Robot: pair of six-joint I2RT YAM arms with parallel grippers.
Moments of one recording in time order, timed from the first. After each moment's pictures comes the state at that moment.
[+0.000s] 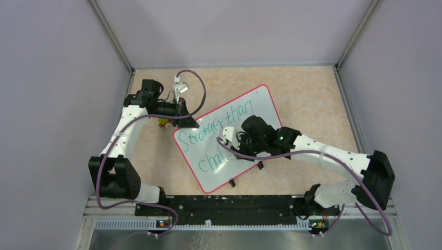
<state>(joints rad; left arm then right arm) -0.06 1.42 1.27 -0.99 1.11 0.39 0.99 1.30 1.01 -0.56 -0.24 -0.36</state>
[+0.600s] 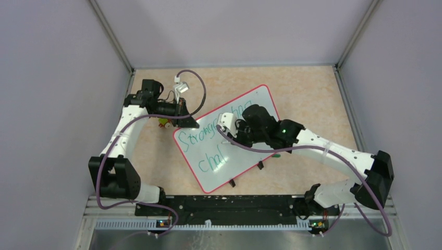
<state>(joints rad) -0.06 1.42 1.27 -1.00 1.11 0.39 0.96 1.31 1.16 -0.54 -0.17 -0.38</state>
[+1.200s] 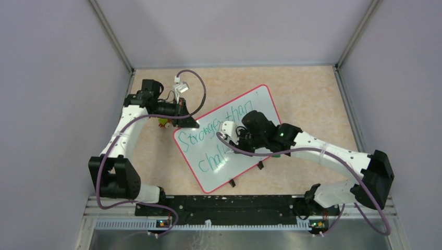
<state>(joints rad) -0.06 1.42 1.27 -1.00 1.11 0.39 0.96 1.31 1.09 -0.55 -0.22 -0.38</state>
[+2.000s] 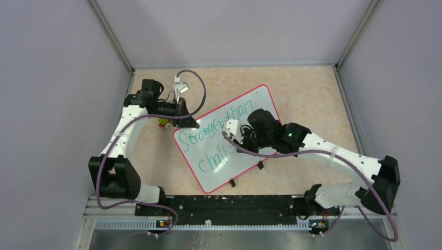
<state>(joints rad) -0.06 1.42 1.27 -1.00 1.11 0.39 0.96 1.25 1.10 -0.61 -0.24 -0.39</state>
